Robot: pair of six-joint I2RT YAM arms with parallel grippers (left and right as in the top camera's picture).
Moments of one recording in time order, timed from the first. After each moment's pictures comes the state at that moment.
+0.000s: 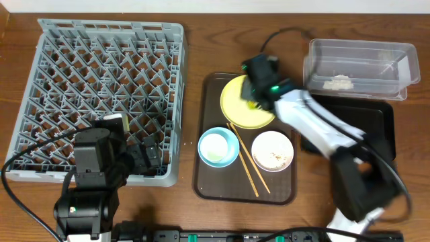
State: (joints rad) left arm 0.02 0.73 0.82 -0.91 0.13 -0.23; right arm 0.47 1.86 1.33 -0.43 0.18 0.65
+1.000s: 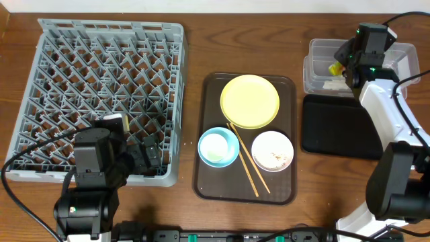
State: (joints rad) left arm 0.02 0.73 0.82 -0.91 0.13 -0.23; right arm -0.07 1.81 1.33 -0.22 0.24 0.61
